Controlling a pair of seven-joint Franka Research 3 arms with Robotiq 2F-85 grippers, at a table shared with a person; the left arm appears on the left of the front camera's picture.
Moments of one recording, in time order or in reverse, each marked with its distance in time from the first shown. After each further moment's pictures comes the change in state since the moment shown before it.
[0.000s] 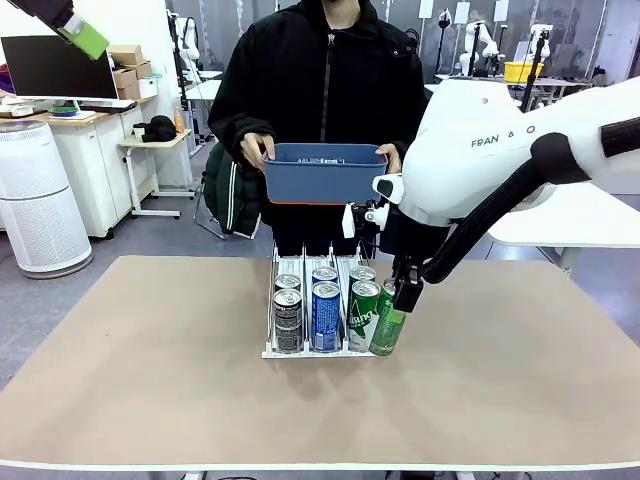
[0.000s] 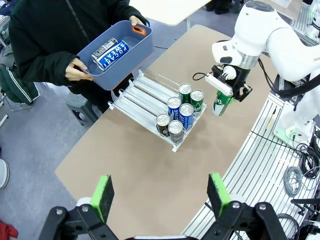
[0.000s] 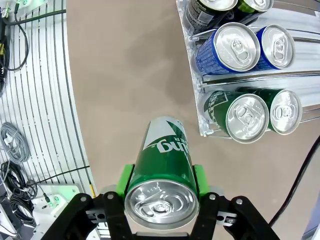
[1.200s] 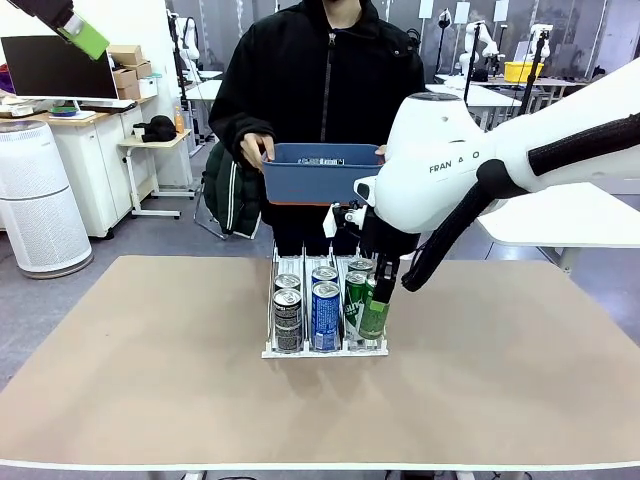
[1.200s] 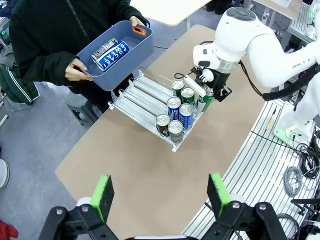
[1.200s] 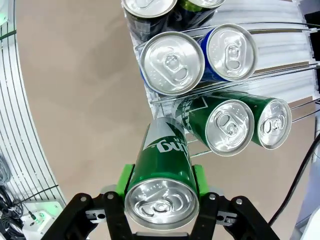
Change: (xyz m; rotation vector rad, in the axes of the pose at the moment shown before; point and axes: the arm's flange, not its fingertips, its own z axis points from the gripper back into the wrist) left arm 0.000 0.000 0.000 0.000 0.000 0.000; right arm 0.028 -0.042 -0.026 -0.099 0.030 -0.069
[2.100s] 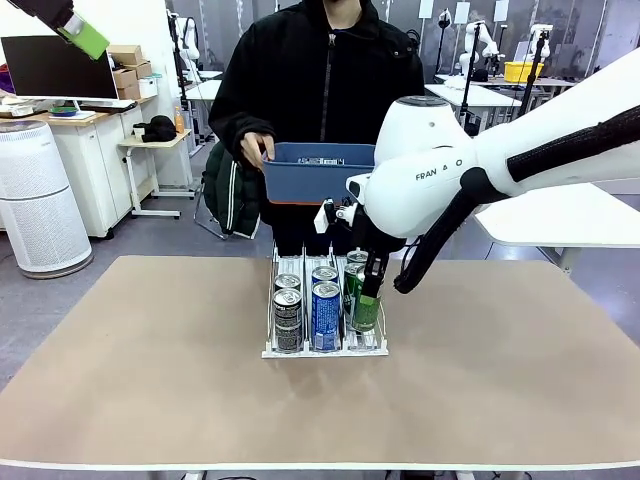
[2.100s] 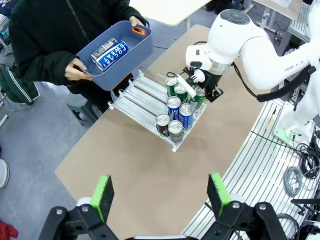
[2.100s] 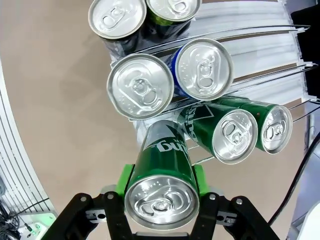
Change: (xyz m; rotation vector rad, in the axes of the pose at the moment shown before) left arm 0.000 0.000 0.000 0.000 0.000 0.000; right arm 0.015 -0.014 -0.008 -0.048 -0.014 -0.031
